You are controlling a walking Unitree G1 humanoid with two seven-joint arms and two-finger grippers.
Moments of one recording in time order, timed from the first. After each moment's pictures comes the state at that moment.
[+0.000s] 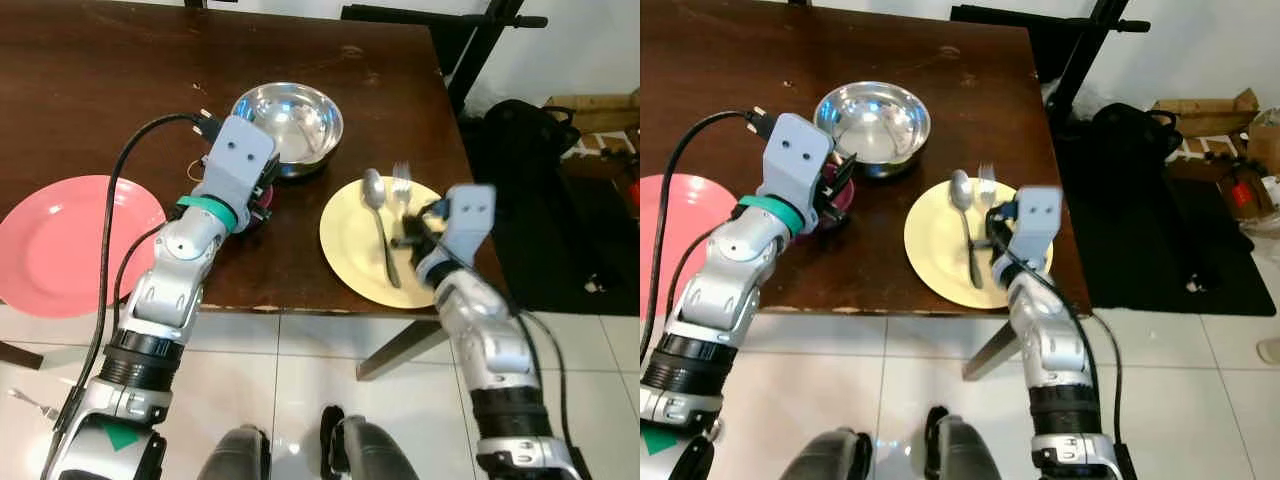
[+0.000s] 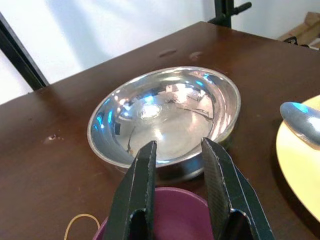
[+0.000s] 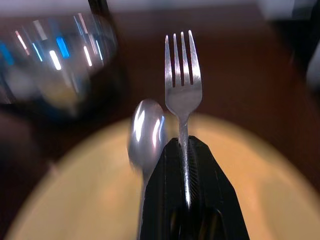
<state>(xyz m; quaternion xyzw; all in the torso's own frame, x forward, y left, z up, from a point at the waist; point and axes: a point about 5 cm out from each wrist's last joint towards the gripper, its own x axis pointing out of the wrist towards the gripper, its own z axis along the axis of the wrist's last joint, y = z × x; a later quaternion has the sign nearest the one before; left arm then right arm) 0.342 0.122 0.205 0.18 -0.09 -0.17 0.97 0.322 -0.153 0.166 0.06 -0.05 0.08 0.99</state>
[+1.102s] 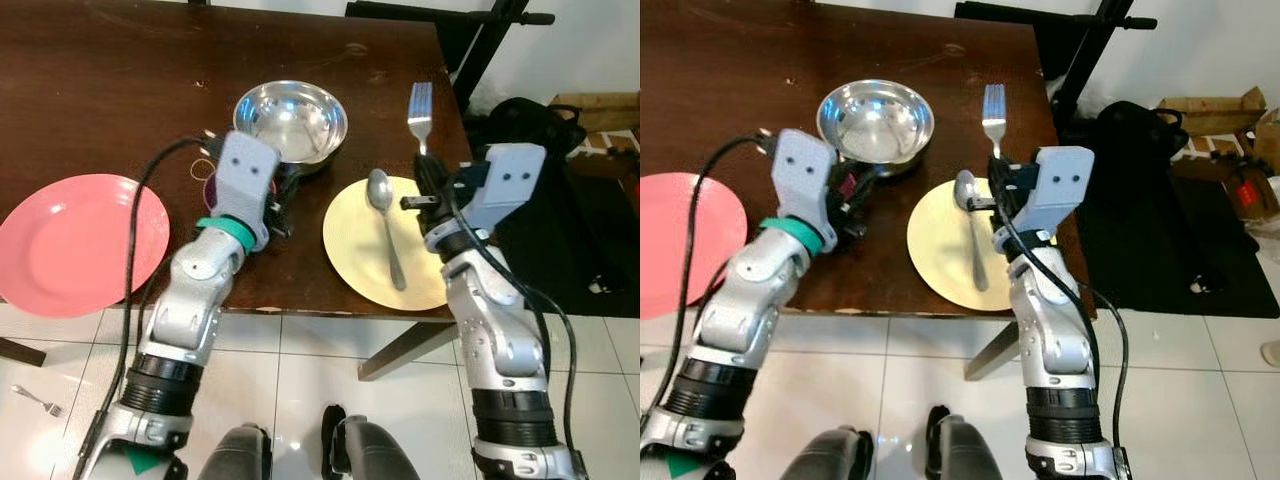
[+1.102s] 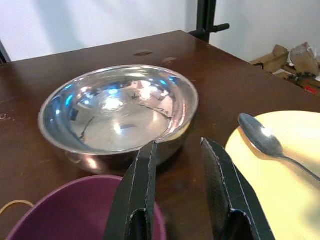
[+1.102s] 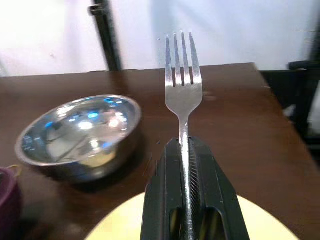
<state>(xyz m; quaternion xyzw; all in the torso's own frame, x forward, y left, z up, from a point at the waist) 0.326 0.097 0.191 0.08 -0.08 -0.20 0.97 0.311 -0.152 0.193 0.09 -0.14 0.06 0.99</state>
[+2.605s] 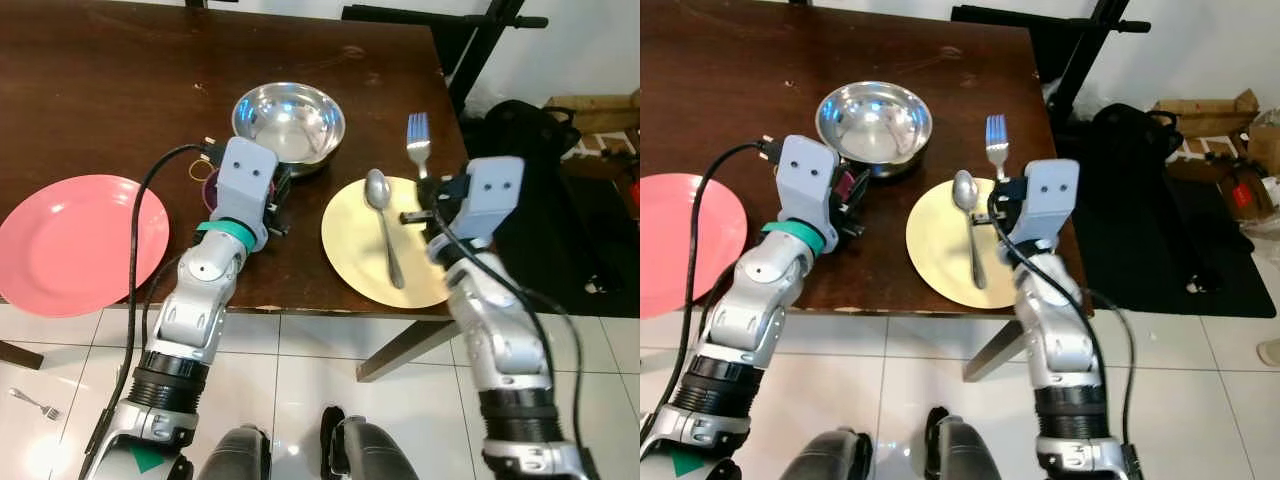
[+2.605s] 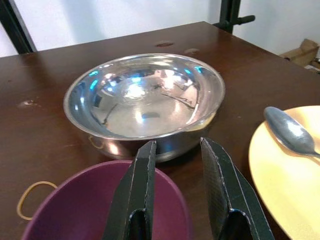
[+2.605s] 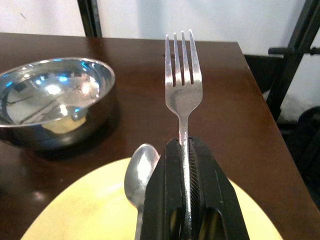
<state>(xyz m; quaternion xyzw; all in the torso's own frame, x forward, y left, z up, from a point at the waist) 0.333 0.105 0.183 0.08 -0.07 -0.15 0.98 0.319 -0.153 0.174 0.03 -0.08 0.06 1.00</state>
